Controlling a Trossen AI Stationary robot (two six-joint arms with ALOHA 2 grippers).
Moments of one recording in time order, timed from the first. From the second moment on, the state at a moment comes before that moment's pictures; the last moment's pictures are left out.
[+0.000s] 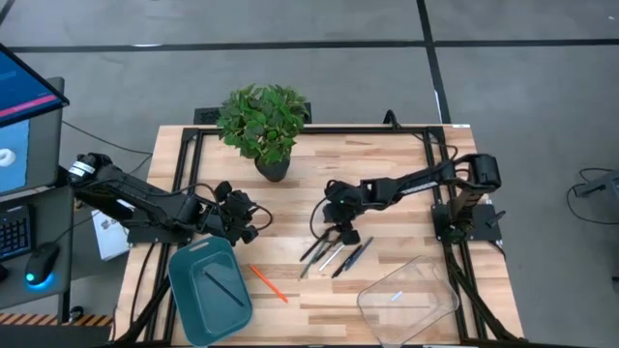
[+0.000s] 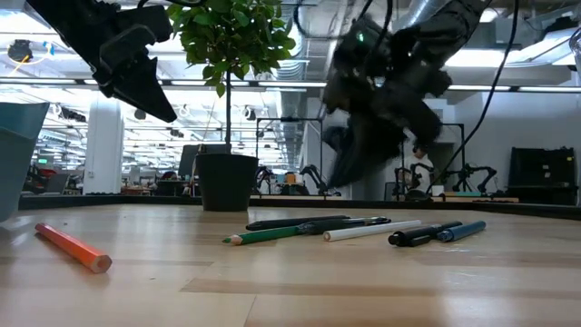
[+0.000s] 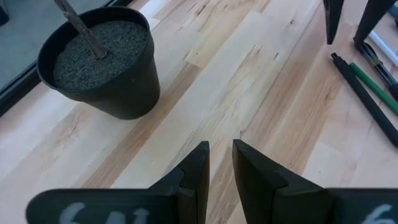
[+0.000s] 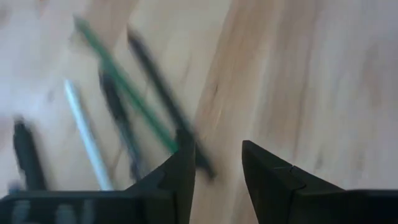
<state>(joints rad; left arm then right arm) -0.33 1.13 0.68 -0.55 -0.69 -0.68 -0.04 1.75 0.91 -0.10 -0.27 -0.30</state>
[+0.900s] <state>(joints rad) -0.33 1.13 0.68 -0.57 -0.69 -0.69 -0.02 1.90 0.91 0.04 -0.27 -0.32</state>
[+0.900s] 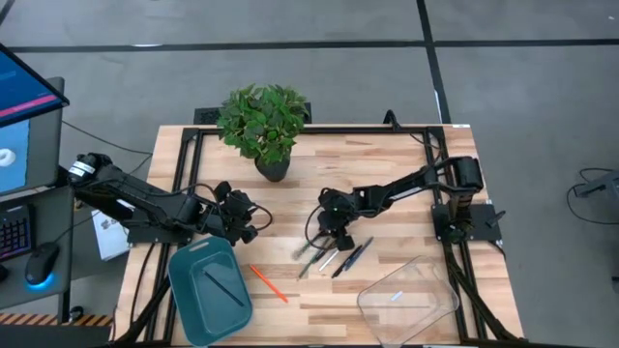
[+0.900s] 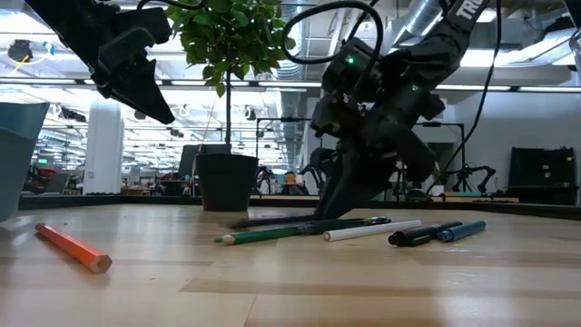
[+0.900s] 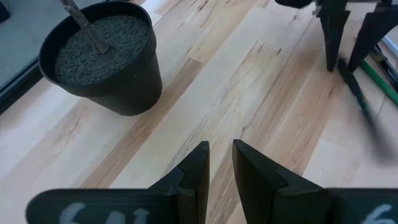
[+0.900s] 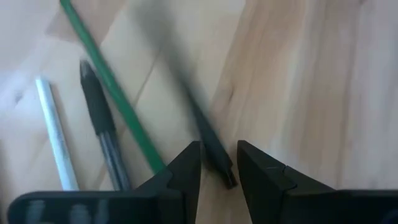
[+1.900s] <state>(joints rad) -0.33 1.13 0.68 -0.57 -0.68 -0.69 -0.01 1.94 0.91 0.17 -0.26 -0.24</state>
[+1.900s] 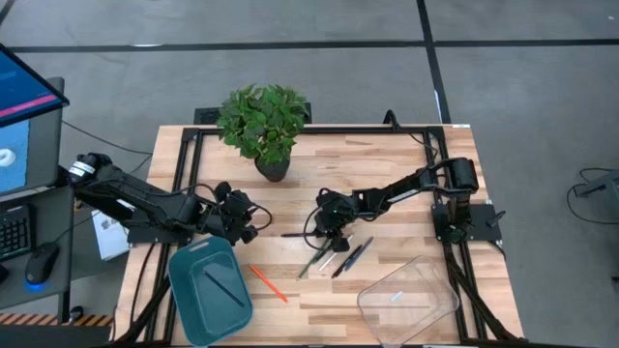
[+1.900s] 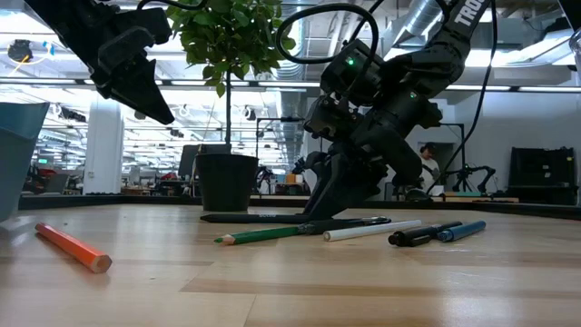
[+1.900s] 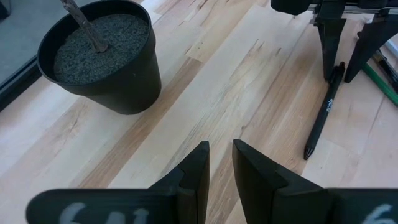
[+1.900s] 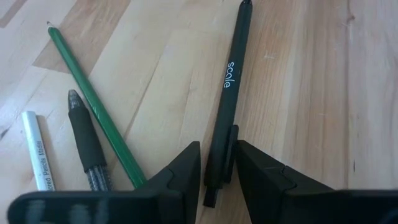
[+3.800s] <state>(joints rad) -0.33 1.13 0.68 -0.63 -0.68 -0.73 -0.02 1.94 0.91 0.20 -0.26 -0.23</state>
